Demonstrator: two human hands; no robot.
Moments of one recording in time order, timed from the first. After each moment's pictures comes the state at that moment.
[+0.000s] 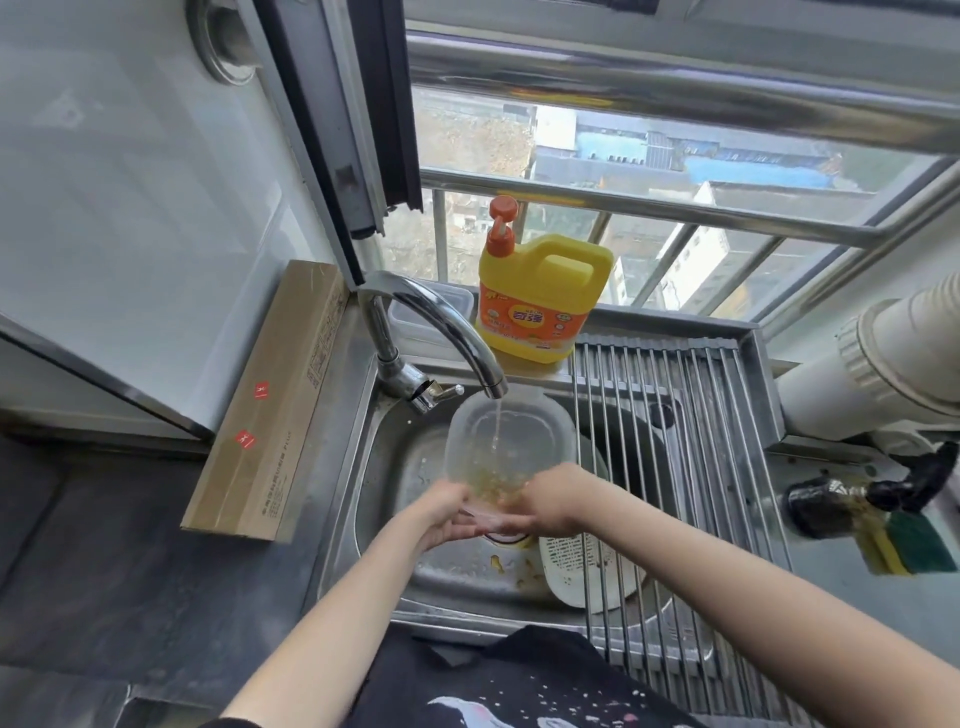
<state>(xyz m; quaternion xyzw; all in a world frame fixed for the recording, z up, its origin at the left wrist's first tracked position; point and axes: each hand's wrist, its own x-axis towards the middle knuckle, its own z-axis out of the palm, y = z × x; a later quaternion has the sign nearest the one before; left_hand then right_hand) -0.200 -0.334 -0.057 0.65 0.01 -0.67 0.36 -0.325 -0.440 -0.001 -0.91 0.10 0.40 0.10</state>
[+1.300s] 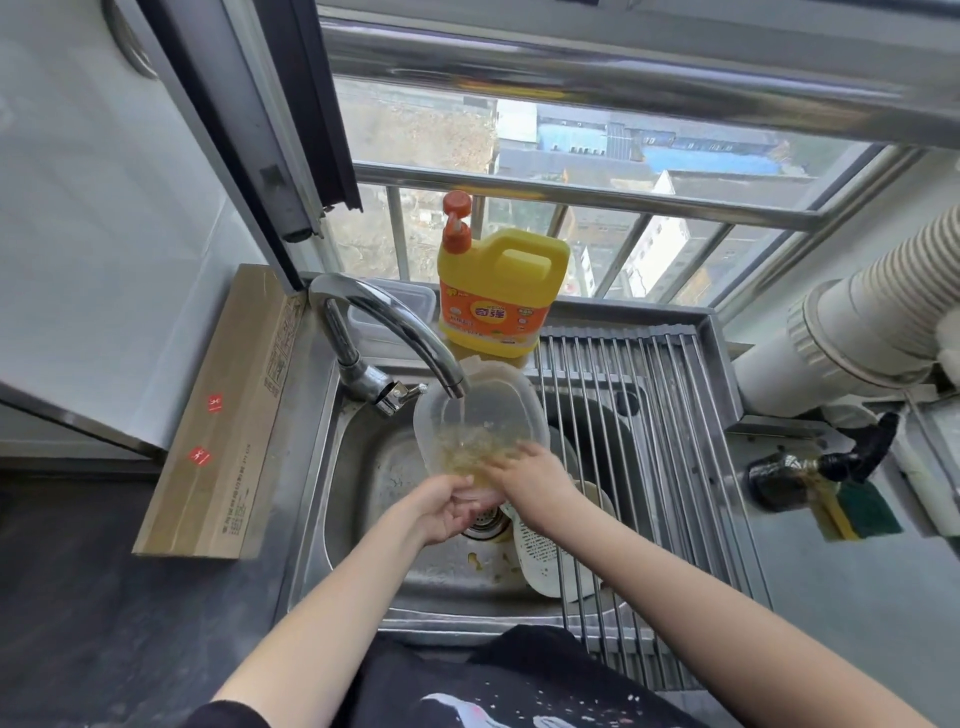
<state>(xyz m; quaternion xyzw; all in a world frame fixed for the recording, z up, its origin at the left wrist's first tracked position) -0.217 -0.358 -0.058 0.53 0.14 -0.72 0.43 -0.329 -0.431 -0.011 -0.94 0.21 0.26 0.02</state>
